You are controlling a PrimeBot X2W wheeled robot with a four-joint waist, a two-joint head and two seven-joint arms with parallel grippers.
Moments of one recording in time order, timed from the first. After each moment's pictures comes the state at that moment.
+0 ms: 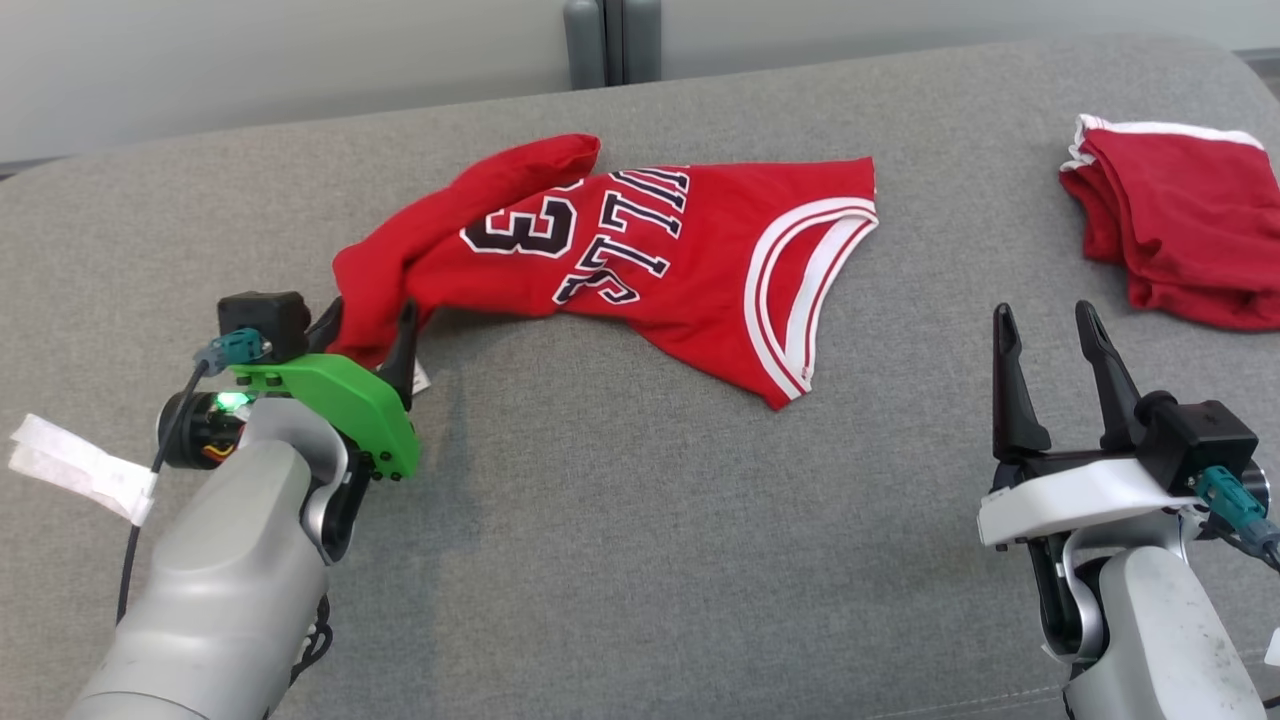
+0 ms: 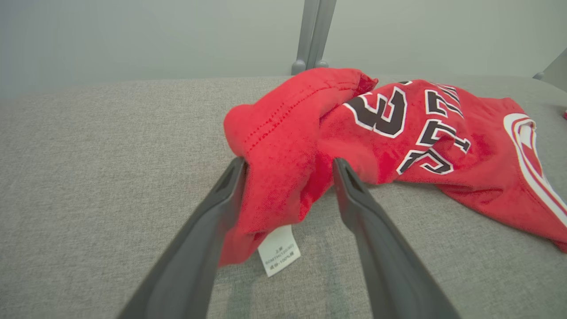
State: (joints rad) left arm -0.78 0.24 -0.72 0.99 -0.84 -0.08 -0.20; right arm -0.21 -0.05 -0.05 0.20 0.16 0.13 -0.26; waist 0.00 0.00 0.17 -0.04
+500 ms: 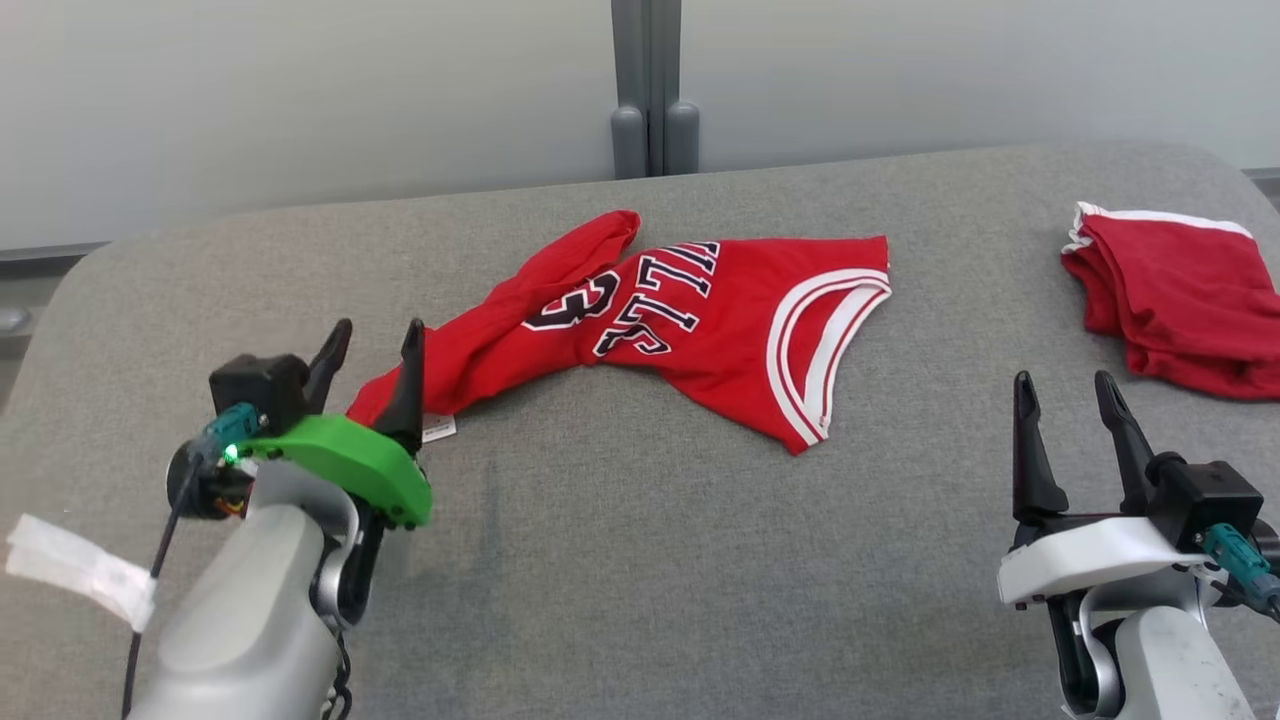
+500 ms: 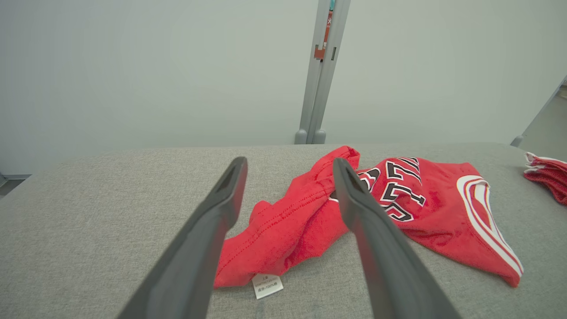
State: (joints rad) left arm -0.59 0.26 -0.57 0.72 -0.73 -0.01 -0.26; right arm -0.12 -0.05 -0.09 0.21 0.13 0.13 -0.26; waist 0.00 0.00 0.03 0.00
